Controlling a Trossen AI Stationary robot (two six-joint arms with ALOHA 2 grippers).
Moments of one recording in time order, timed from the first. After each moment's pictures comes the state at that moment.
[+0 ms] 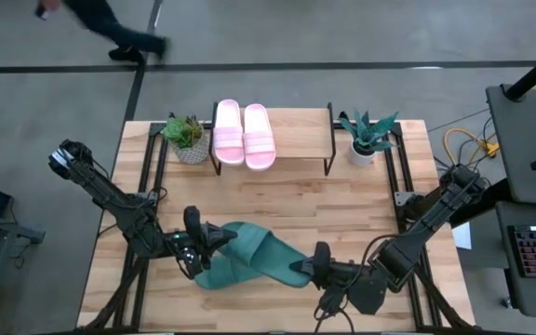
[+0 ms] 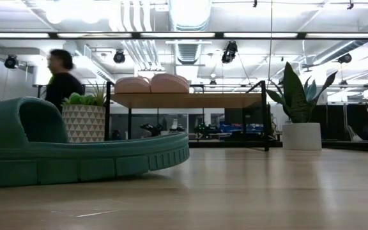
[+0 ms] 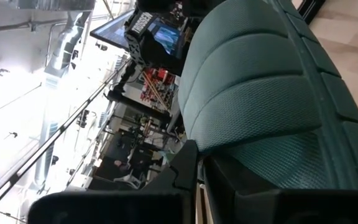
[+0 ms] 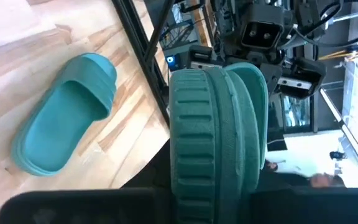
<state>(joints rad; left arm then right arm) -0.71 1.16 0.78 0.39 -0.86 1.08 0.75 1.63 1.39 -0.25 0.84 -0.87</state>
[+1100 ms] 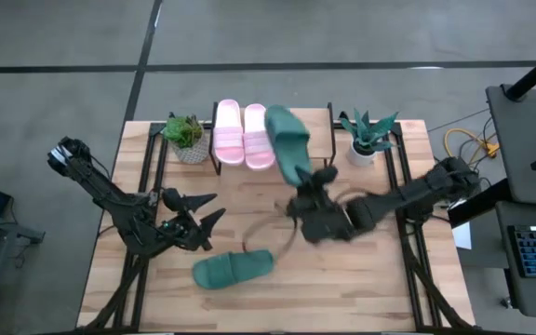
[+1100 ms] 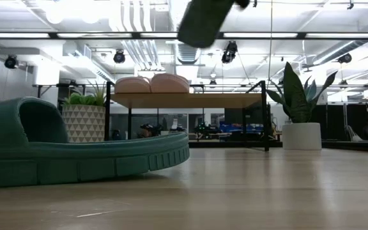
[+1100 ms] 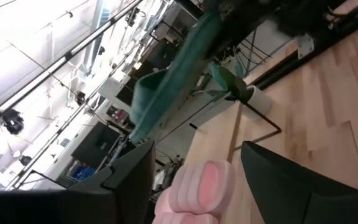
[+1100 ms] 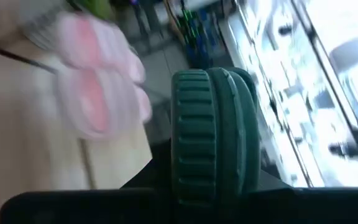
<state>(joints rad) -0.74 1.10 0.75 0.38 -1.35 0.87 0.39 1.63 1.38 -0.37 1.37 -0.53</state>
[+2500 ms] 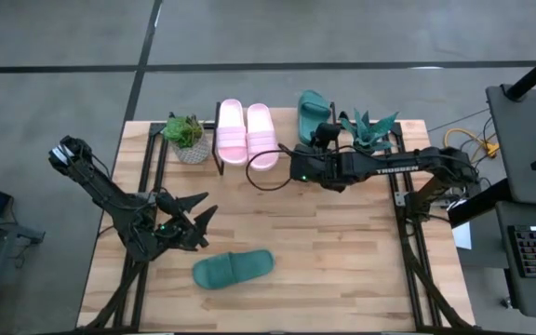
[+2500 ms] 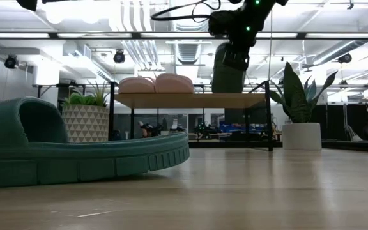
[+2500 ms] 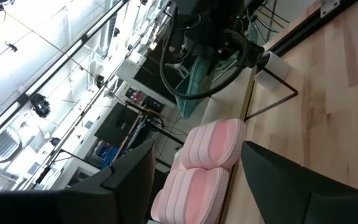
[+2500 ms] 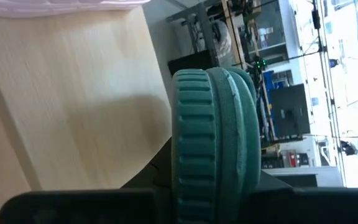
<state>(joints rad) -0.78 1.10 0.65 0.38 -1.51 0.84 -0.05 1.61 1.29 -0.63 1.14 -0.29</state>
